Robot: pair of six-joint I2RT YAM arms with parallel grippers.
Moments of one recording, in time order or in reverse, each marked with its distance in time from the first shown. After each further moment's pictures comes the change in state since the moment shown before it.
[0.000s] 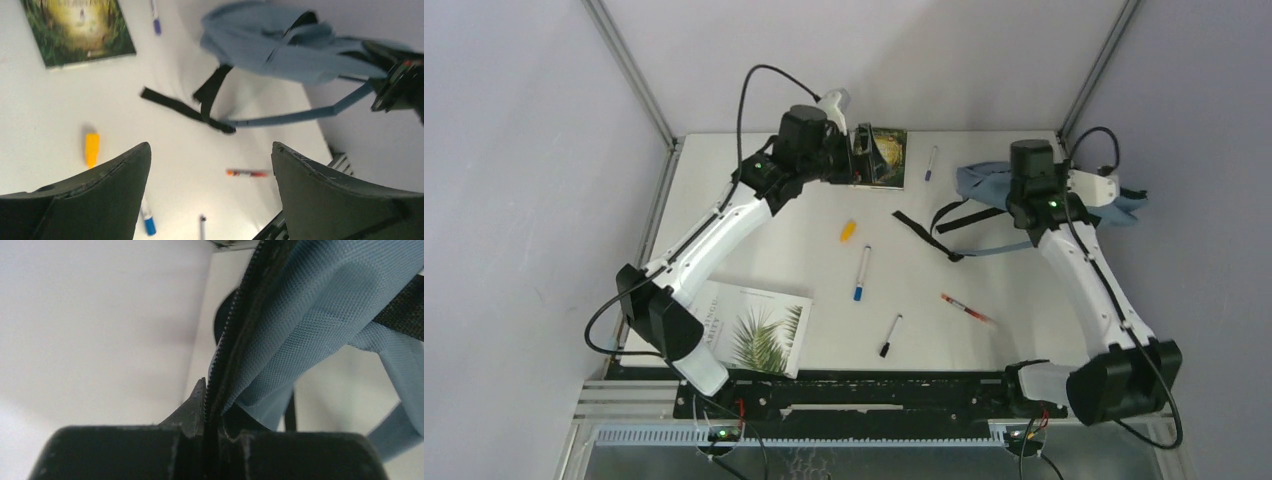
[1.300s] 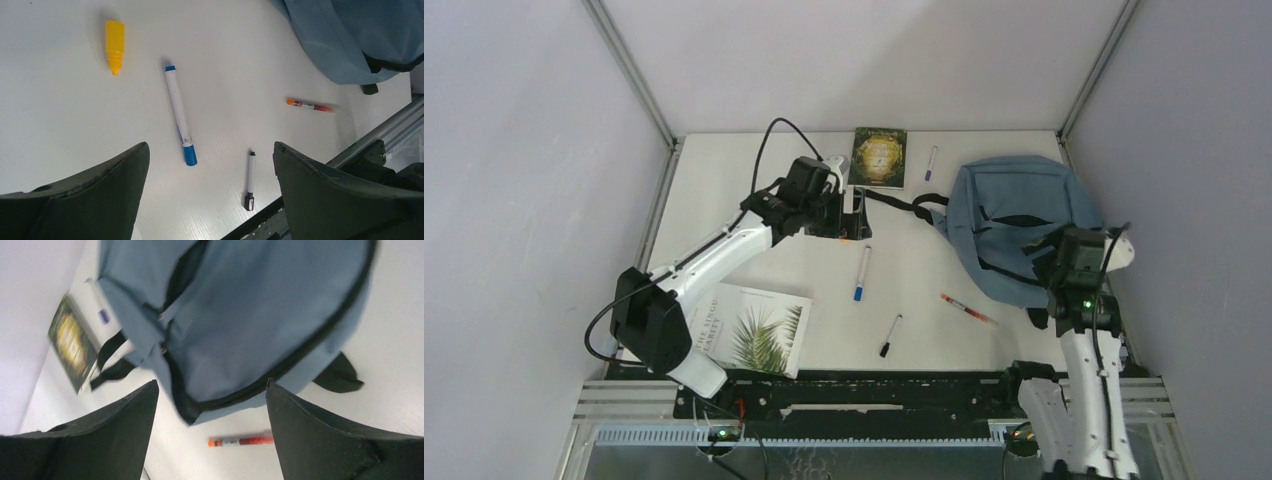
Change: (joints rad) left arm 0.000 -0.093 -0.420 -0.046 0.010 0.079; right arm -0.196 -0.515 -0.461 -0.140 -0.505 -0.540
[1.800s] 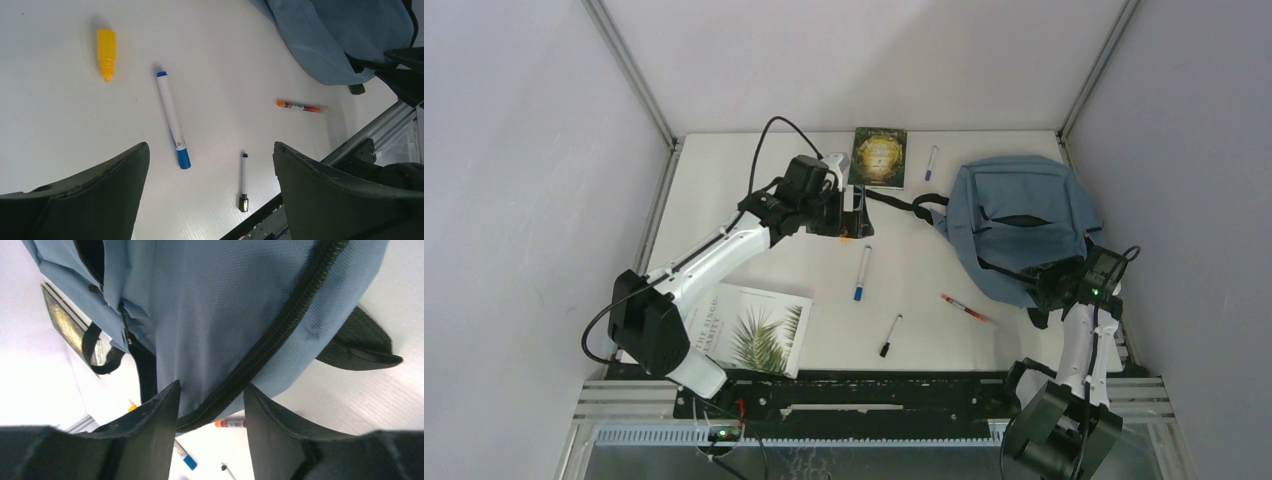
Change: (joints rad) left arm 0.000 -0.016 0.000 0.019 0.020 -0.003; right arm -0.484 0.195 -0.216 0.131 -0.571 0.027
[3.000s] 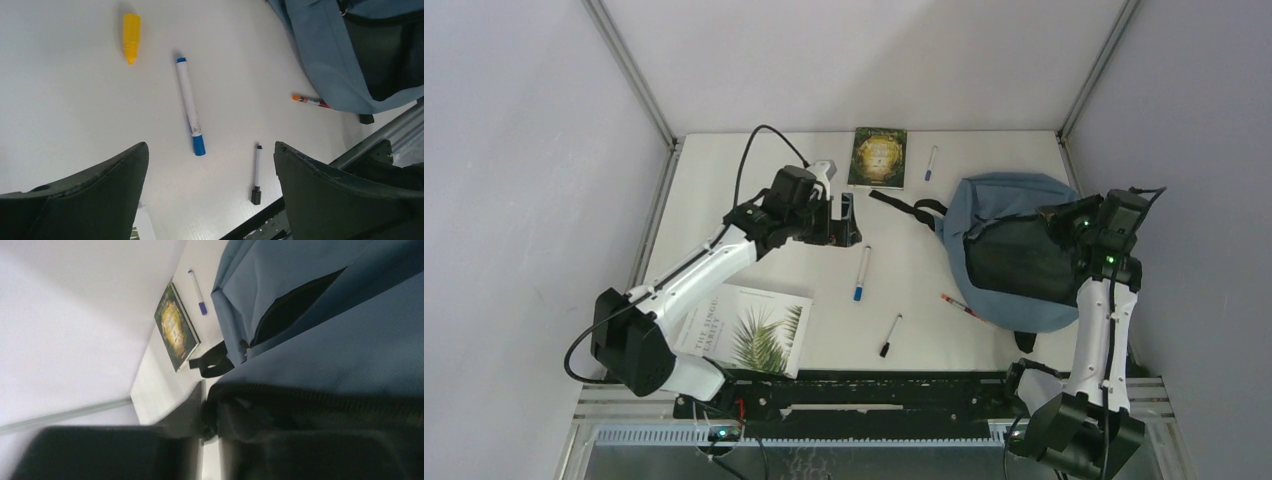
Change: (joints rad) left arm 0.006 -0.111 -0.107 0.017 -0.053 0.011; right arm 0.140 0.080 0.365 0.119 -0.030 0.058
